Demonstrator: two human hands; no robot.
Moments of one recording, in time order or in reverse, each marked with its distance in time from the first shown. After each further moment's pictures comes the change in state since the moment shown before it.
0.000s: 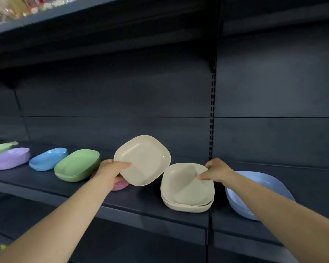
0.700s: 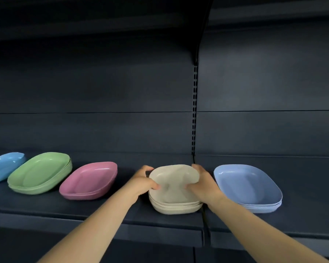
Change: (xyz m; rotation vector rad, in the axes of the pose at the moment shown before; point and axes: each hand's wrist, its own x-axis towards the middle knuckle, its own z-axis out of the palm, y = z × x) left_hand 0.023 -0.056 0.085 0.547 -0.477 0.051; right_hand -0.048 -0.005 0.043 0.197 0.152 0.054
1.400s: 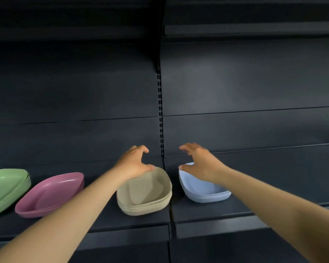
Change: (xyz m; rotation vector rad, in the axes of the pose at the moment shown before) left_hand -0.026 0.088 0.031 0.660 0.051 0.458; right_hand -0.030 -0.010 -0.107 -0.490 0.122 -0.317
